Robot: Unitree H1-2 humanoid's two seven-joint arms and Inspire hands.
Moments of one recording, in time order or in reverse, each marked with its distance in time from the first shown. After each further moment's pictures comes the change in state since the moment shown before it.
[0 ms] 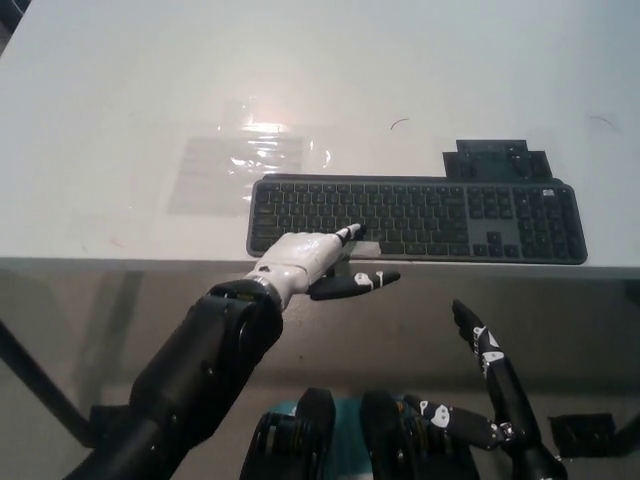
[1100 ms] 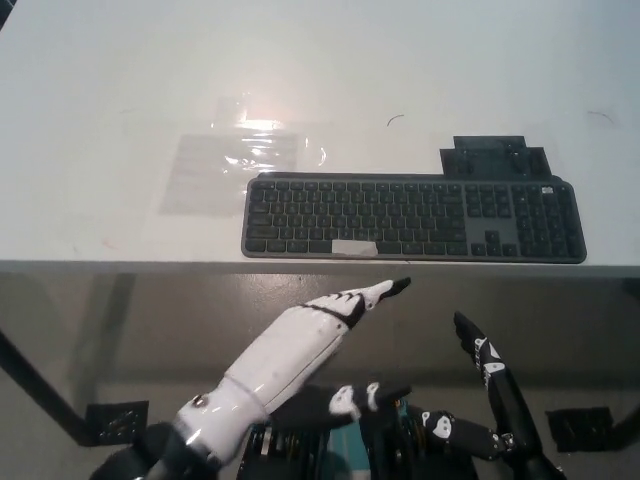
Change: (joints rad) left_arm 0.498 0.113 0.073 -1.024 -0.388 0.000 -0.045; right_arm 0.016 -0.001 0.001 0.017 0.000 0.004 0.000
